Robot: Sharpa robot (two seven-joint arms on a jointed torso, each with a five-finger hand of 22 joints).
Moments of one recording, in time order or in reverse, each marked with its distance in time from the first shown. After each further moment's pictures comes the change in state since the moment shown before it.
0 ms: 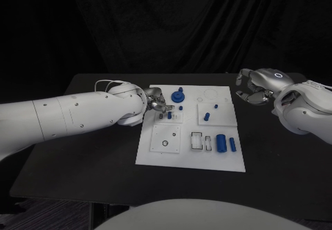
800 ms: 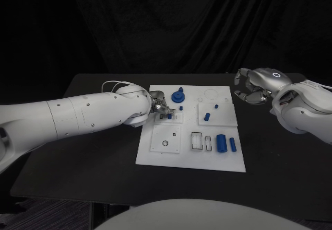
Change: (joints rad) left arm -0.043 0.069 0.005 -0.081 0.010 0.070 -0.040; left_hand -0.048 -0.029 0.096 0.003 0.000 0.042 0.014 -0.098 -0.188 0.000 0.000 0.000 0.000 0.000 0.000 0.000 0.000 0.000 -0.034 0.005 -0.036 0.000; right arm 0.001 0.016 0.000 -0.005 0.000 -0.005 0.008; right_hand 0.000 0.000 0.000 0.000 0.000 -0.009 -0.002 0.006 0.009 0.000 0.000 0.000 0.000 0.000 0.000 0.000 0.000 0.000 0.000 0.000 0.004 0.000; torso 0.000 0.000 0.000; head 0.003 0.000
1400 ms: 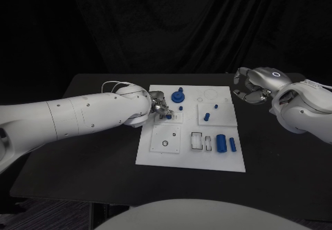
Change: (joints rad) left arm 0.000 0.001 -0.001 0.004 0.000 -0.007 -0.009; left_hand 0.062 -0.016 0.116 -0.064 0.000 -0.006 -0.002 0.024 0.015 0.000 -0.007 0.000 0.000 -0.003 -0.004 0.000 0.000 0.000 0.000 0.000 0.008 0.000; right arm 0.001 0.000 0.000 0.000 0.000 -0.011 0.009; right_hand -0.008 0.000 -0.004 0.010 0.000 -0.007 0.000 0.004 0.004 0.000 0.000 0.000 0.000 0.000 0.000 0.000 0.000 0.000 0.000 0.000 0.000 0.000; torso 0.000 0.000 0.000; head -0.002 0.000
